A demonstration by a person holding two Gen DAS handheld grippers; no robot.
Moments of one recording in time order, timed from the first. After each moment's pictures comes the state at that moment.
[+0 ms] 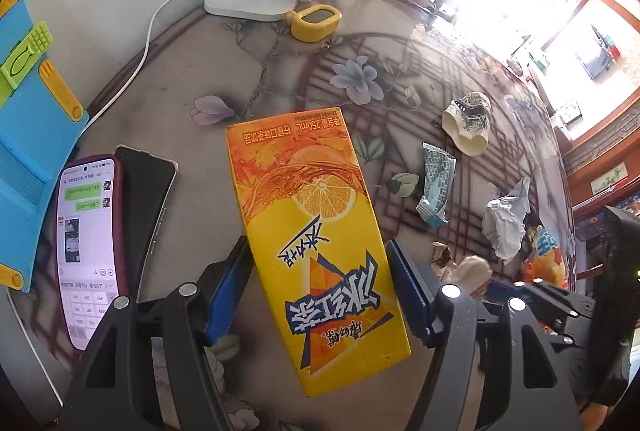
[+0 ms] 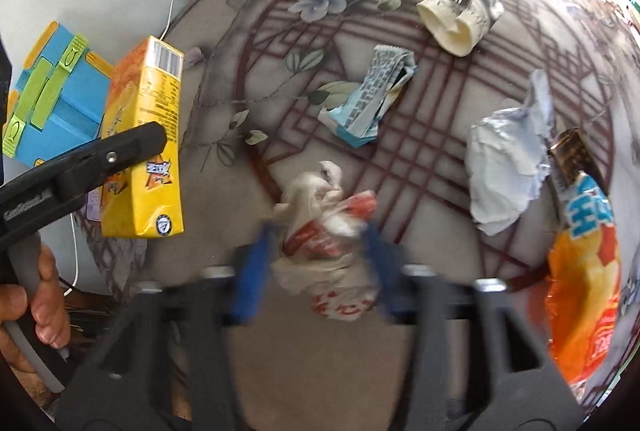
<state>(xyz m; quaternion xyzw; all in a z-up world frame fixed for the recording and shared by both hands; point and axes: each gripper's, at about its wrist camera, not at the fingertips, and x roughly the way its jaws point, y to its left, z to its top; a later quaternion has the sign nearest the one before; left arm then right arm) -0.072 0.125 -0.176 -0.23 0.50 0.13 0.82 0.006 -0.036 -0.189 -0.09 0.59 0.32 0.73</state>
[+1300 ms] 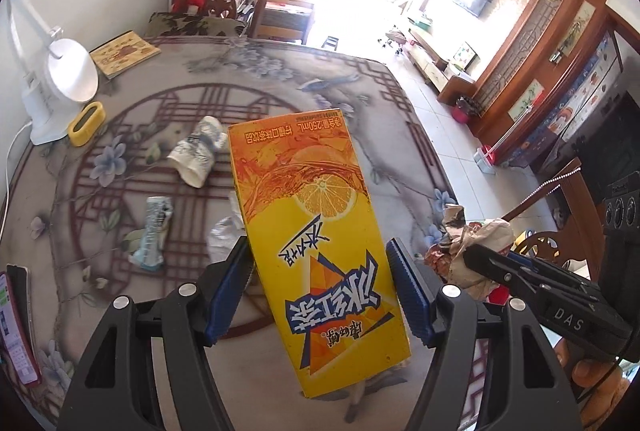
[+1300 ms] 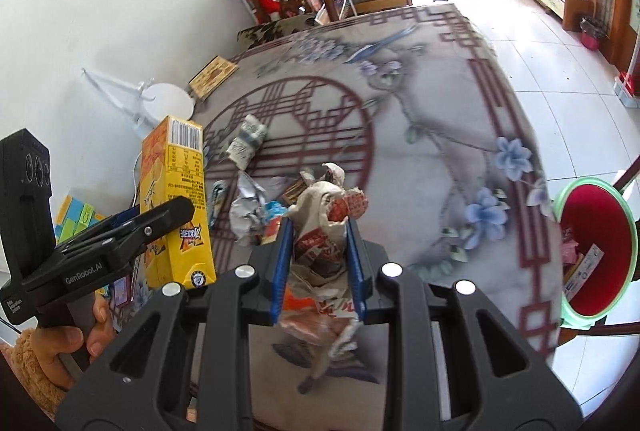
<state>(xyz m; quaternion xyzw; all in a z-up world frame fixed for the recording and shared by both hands) -0.008 -0.116 -0.078 -0.12 0.45 -0.06 0.88 0.024 -0.322 -0.072 0.11 0.48 0.21 0.85</state>
